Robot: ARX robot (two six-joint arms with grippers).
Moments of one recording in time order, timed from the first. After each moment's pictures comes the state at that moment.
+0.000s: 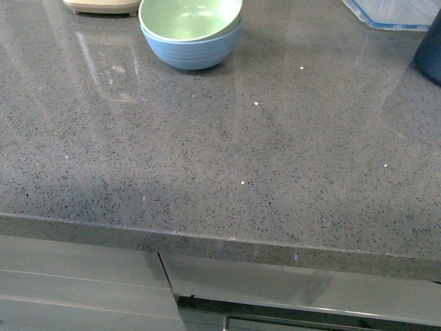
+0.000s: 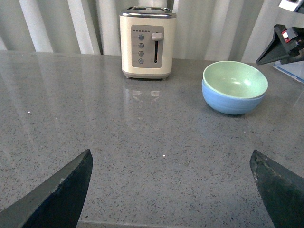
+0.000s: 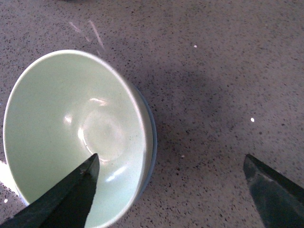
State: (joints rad) left arm 0.00 0.00 0.02 0.00 0.00 0.00; right arm 0.34 2.25 2.08 -0.62 -0.14 0.00
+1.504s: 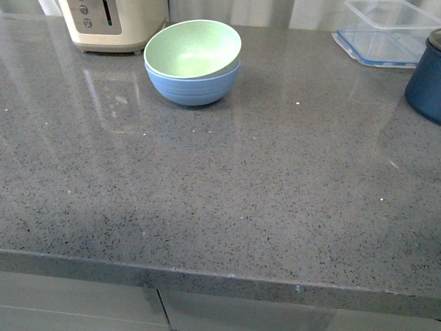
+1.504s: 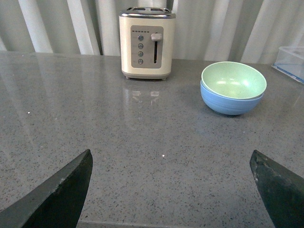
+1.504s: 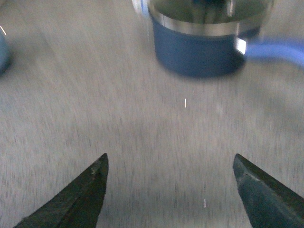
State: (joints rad) left arm 0.00 0.00 0.02 0.00 0.00 0.00; right arm -0.15 0.69 0.26 0.12 -0.14 0.03
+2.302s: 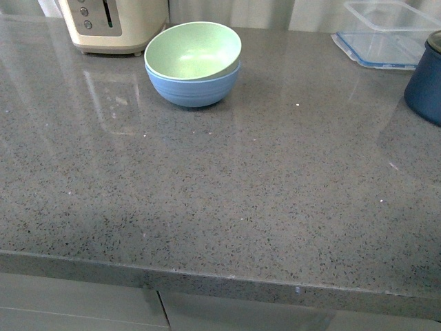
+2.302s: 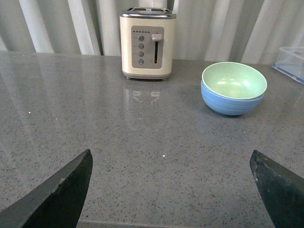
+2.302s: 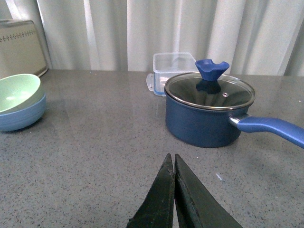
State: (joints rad) left arm 0.00 0.00 0.02 0.00 0.00 0.00; right arm 0.00 0.32 0.01 0.32 0.00 0.00
